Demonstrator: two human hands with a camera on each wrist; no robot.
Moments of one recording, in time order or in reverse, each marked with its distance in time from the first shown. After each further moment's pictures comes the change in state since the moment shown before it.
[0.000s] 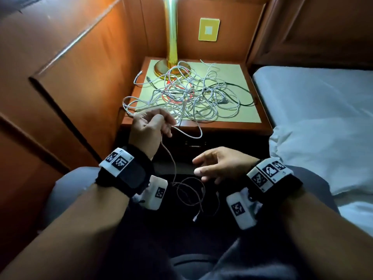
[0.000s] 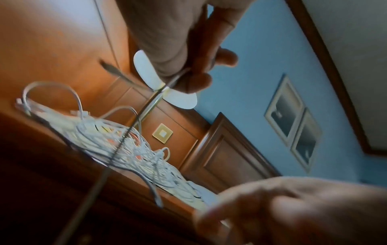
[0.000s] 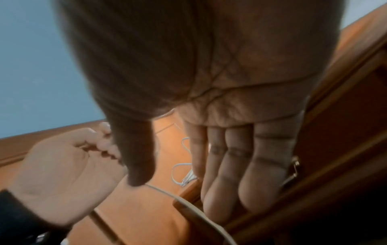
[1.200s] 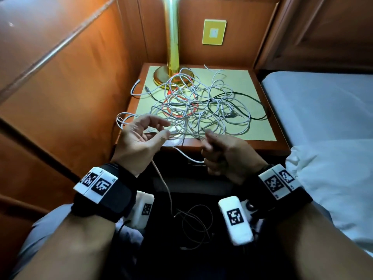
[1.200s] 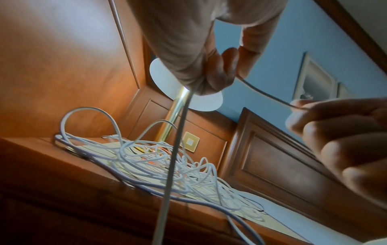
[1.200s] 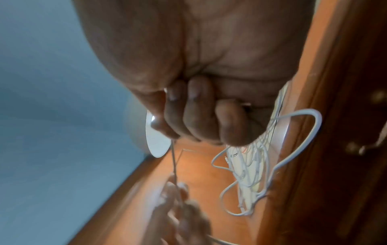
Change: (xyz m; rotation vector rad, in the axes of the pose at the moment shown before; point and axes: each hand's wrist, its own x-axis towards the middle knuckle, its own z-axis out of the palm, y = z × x) left_hand 0.059 -0.031 -0.023 0.131 -0.077 0.062; right_hand 0.056 -0.048 -0.035 0.666 0.069 -0.265
